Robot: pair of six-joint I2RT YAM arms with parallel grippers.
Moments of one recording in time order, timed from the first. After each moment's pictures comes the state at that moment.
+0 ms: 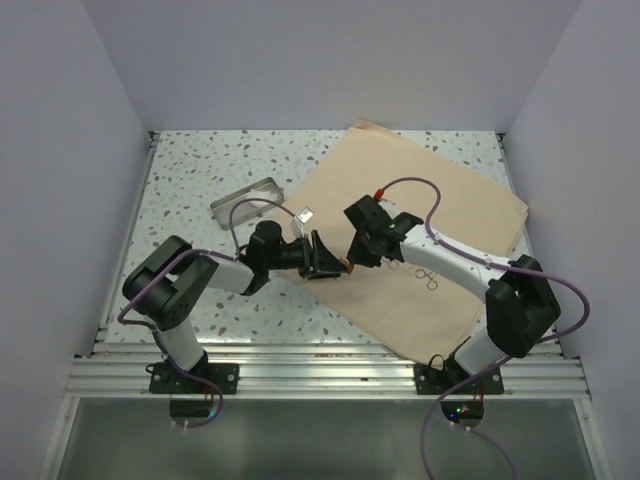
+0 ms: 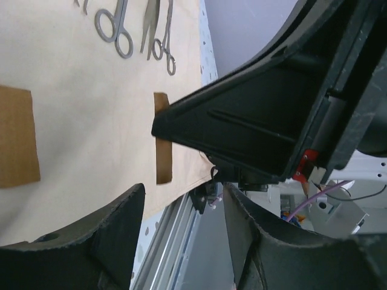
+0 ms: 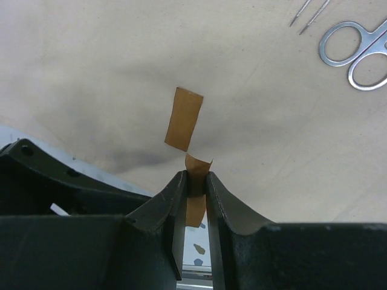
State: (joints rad) left arm -0.59 1.73 0.59 0.83 0.75 -1.08; right arm 0.72 1.56 1.13 -0.66 0.21 1.03
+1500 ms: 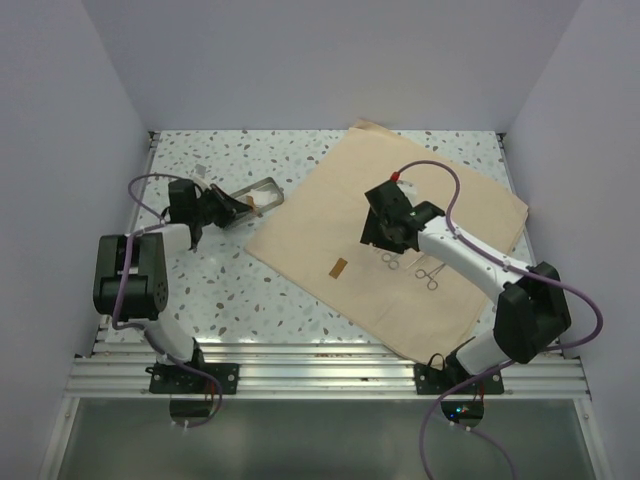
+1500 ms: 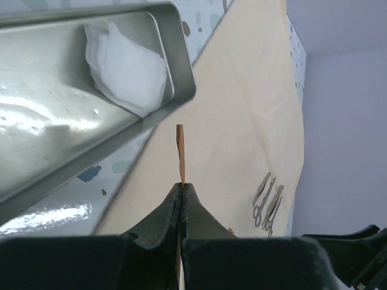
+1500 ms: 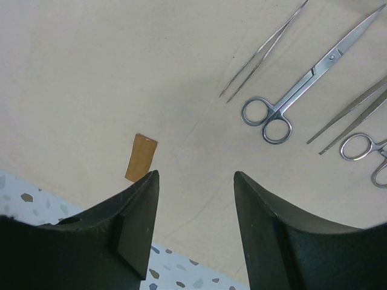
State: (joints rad) left arm 0.05 1.70 0.80 0.35 0.61 -0.82; right arm 0.59 1.50 1.16 -0.69 0.29 0.79
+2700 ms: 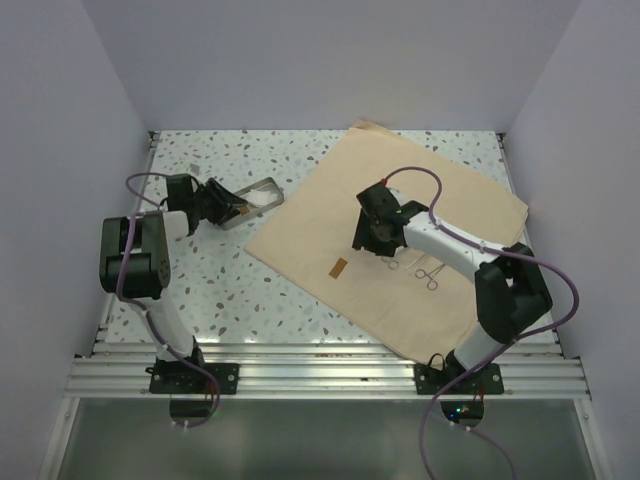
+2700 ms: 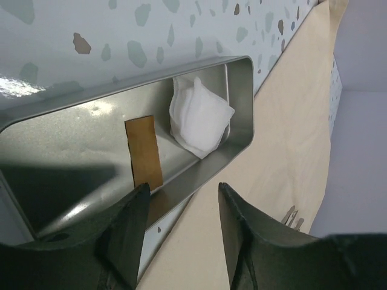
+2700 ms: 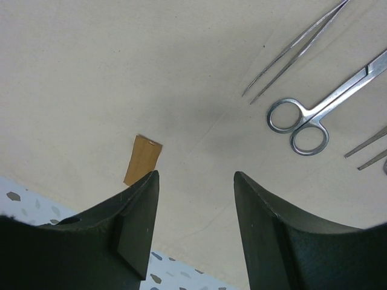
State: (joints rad) left arm 0.11 1.88 0.98 0.23 0.53 -0.78; right arm 0.58 1.64 1.16 -0.63 0.19 0.78
